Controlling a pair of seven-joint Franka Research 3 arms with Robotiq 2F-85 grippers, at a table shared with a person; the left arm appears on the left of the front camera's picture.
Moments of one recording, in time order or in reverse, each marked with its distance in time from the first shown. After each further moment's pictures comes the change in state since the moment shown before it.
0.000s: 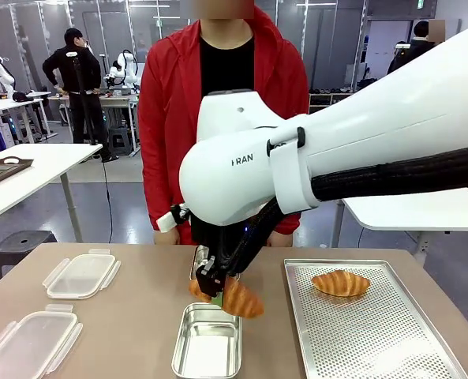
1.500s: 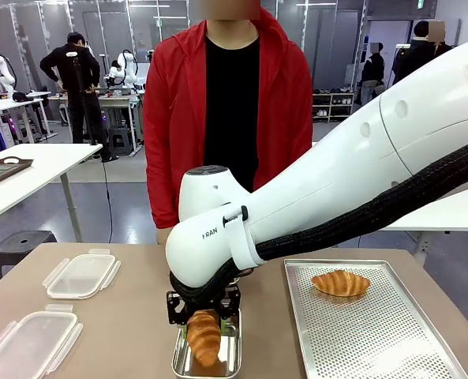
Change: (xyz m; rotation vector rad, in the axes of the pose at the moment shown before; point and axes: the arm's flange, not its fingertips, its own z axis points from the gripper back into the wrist) left arm 0.000 0.000 0.000 0.000 0.000 0.000; right arm 0.044 0.002 -0.115 0.035 0.019 -0.757
